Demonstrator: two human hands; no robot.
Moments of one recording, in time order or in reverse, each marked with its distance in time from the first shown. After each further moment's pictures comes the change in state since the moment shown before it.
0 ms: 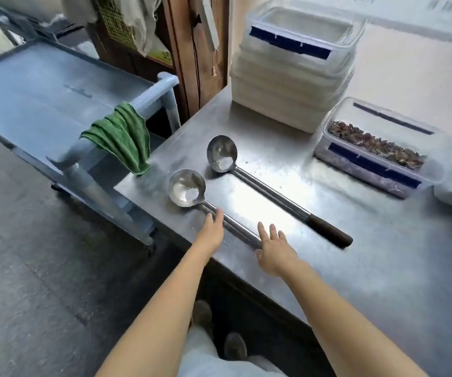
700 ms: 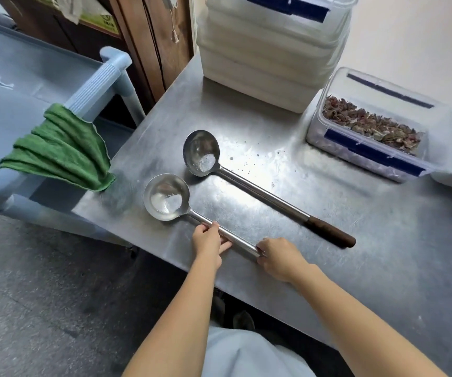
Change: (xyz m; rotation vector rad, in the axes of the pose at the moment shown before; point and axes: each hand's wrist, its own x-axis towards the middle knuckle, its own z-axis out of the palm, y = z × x) left_hand 0.100 0.014 0.029 -0.618 0.142 -0.231; right_hand 0.073 0.026 -0.011 -0.048 -0.058 0.004
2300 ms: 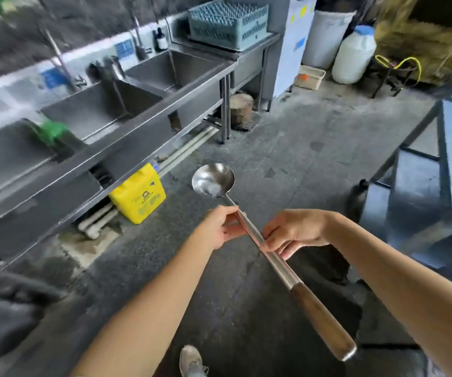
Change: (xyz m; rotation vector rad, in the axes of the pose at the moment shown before) left_hand -0.376 -0.239 -0.479 -1.152 0.617 0.384; right_hand -0.342 -0.430 0.159 -0.609 -1.110 -0.947
